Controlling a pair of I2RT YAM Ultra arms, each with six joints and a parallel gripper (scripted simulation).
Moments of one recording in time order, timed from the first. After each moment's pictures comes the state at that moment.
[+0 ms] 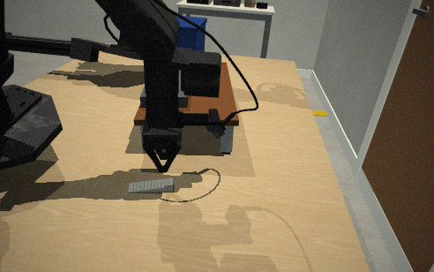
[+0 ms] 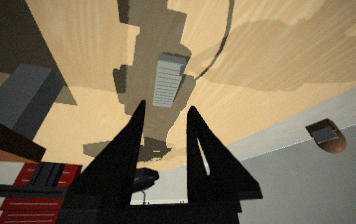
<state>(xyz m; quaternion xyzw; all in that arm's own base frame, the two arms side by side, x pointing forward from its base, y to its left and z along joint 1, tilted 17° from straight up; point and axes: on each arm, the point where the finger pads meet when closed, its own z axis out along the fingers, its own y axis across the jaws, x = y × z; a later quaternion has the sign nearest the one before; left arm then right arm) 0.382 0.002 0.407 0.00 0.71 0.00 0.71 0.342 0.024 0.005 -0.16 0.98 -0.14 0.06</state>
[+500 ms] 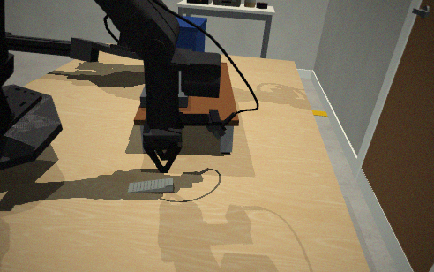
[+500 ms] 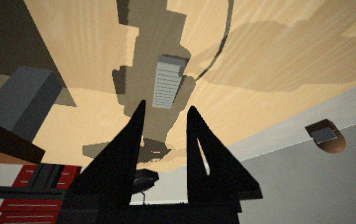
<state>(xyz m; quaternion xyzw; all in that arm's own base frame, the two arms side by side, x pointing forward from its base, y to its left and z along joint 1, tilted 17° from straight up) 0.381 0.001 0.412 0.00 0.70 0.00 0.71 0.343 0.023 0.004 -0.17 0.97 -0.14 0.06</state>
